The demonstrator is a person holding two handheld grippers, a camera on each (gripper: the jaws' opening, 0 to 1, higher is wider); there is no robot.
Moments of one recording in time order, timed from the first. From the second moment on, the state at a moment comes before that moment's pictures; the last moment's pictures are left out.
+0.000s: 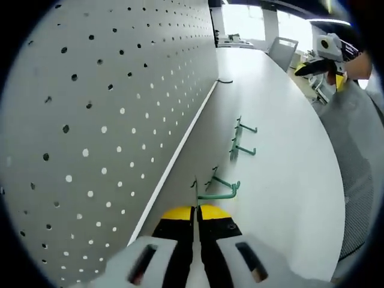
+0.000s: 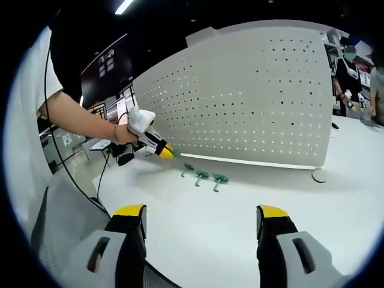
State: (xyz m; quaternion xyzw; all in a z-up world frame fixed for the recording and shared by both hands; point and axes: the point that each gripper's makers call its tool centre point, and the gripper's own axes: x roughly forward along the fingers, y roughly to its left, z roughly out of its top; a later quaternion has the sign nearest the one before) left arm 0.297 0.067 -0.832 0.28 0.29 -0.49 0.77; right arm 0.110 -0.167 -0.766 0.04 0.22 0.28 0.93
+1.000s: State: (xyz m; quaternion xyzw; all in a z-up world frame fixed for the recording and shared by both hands) left arm 0.282 0.034 -0.765 0.20 0.18 -0.47 0.84; right arm 0.111 -0.166 -0.759 0.04 0.21 0.29 0.93
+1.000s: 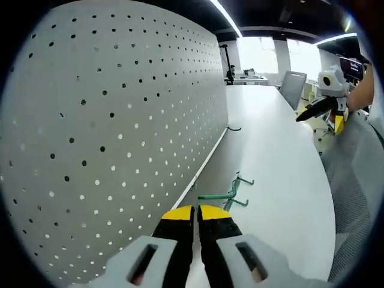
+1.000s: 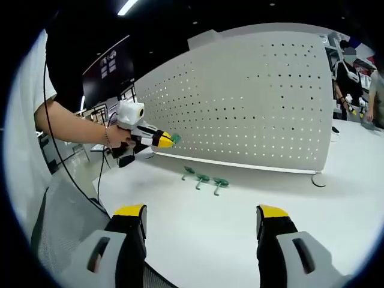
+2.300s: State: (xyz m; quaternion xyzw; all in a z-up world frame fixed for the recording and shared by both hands) left arm 0.246 0.019 -0.654 0.05 0.04 -0.44 0.90; right arm 0.112 -0.166 -0.756 0.05 0.20 0.29 0.94
